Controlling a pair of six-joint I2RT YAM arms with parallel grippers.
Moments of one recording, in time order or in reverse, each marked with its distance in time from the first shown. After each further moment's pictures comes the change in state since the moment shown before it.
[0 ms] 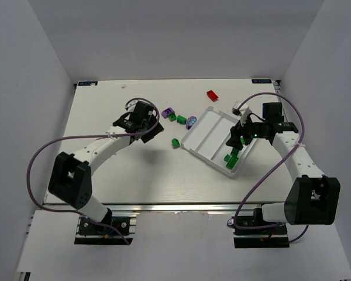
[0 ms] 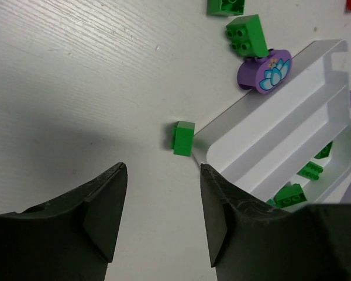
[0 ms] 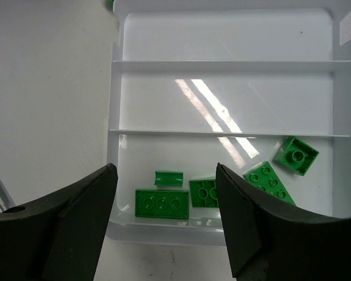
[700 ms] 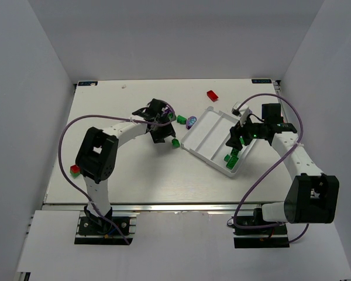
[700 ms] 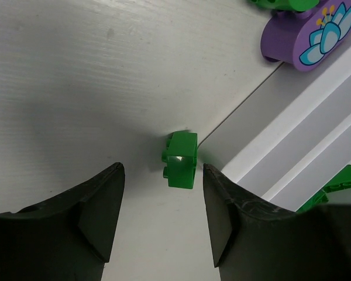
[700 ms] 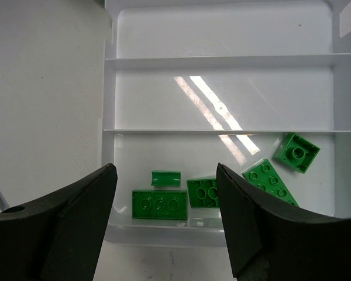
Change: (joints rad) left arm 0.006 0.386 0.219 -0.029 0.220 0.167; right arm 0.000 0.008 -0.024 0.039 0.018 0.020
